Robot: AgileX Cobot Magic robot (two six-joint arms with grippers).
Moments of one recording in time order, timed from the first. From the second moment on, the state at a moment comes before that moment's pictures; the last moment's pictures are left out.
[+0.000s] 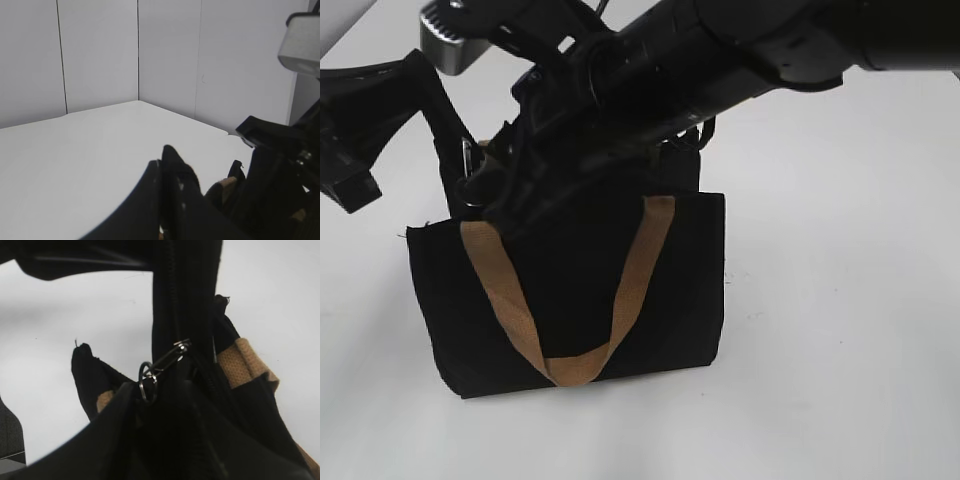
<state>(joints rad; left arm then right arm) -0.21 1.23 -0.38 0.64 -0.98 -0.33 0.76 1.73 -1.28 0.73 0.42 -1.01</state>
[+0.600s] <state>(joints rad) -0.21 1.23 -0.38 0.65 -0.99 -0.33 0.80 1.77 -1.28 0.73 0.37 -1.04</state>
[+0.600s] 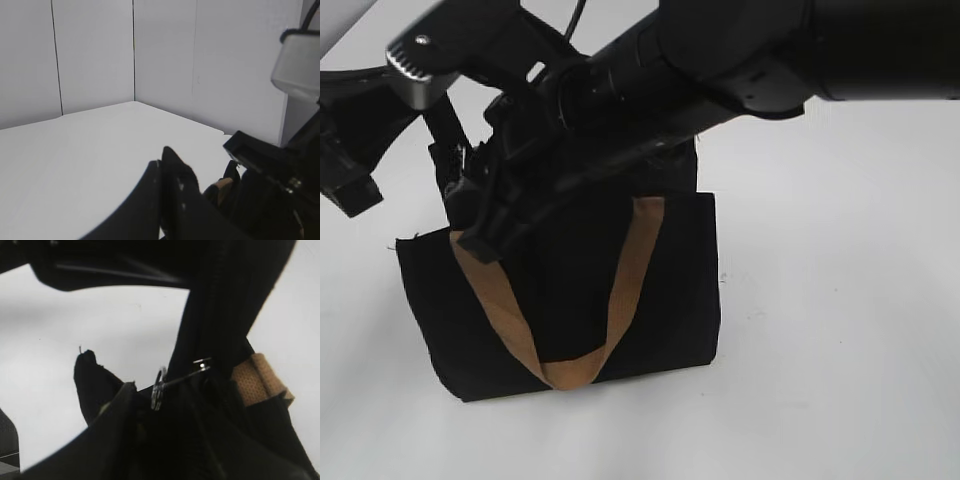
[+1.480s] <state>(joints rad) -0.21 1.23 -0.38 0.65 -0.89 -0.40 0.72 1.70 -1.28 0.62 0.53 -0.98</state>
